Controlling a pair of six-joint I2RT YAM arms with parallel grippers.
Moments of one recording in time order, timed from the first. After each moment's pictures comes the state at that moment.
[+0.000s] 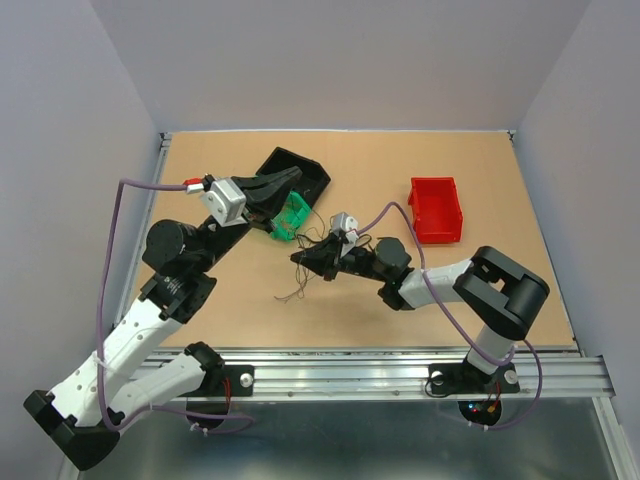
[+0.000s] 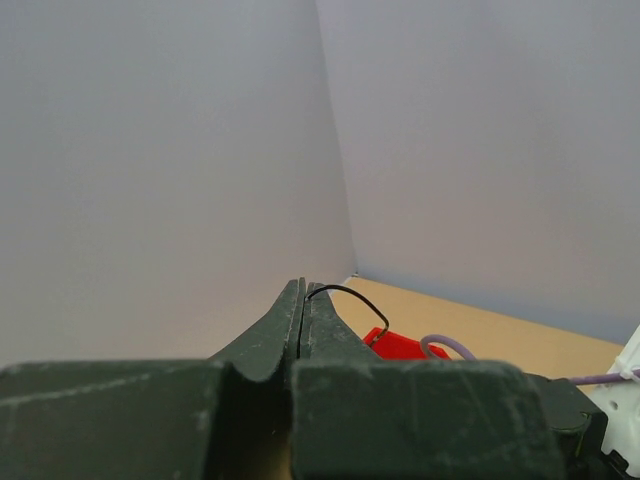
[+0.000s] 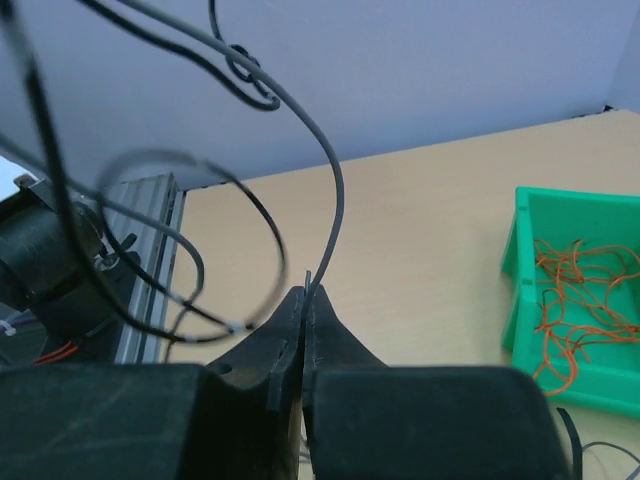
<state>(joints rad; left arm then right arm) -0.67 0.81 0.94 0.37 0.25 0.04 0.88 1.71 0.66 1.30 -0.46 0.19</state>
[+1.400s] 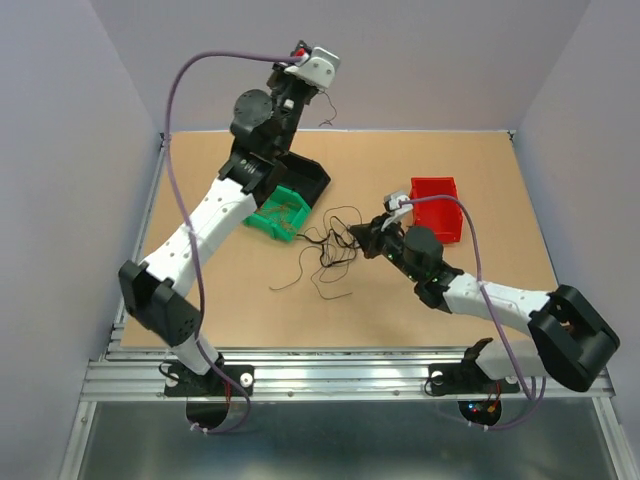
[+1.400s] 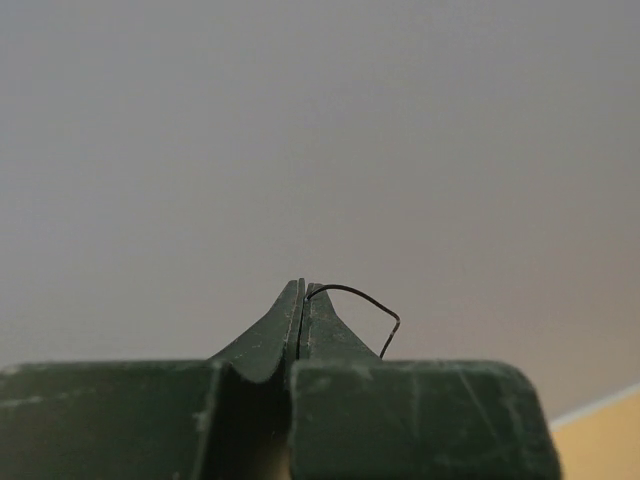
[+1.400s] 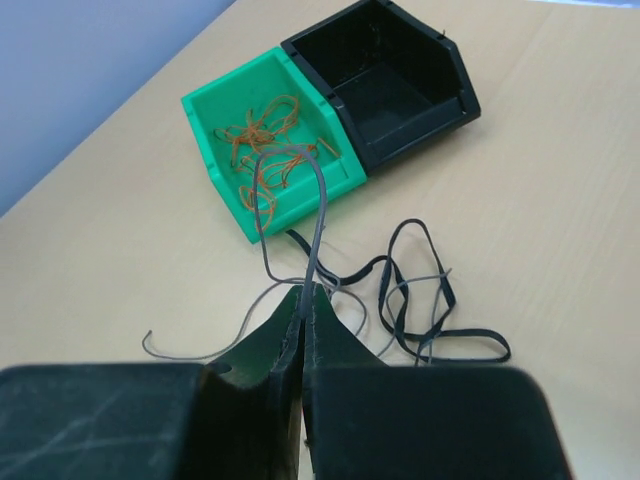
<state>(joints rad) -0.61 1.55 1.72 0.39 -0.23 0.61 0.72 1.33 0.55 0.71 0.07 0.29</state>
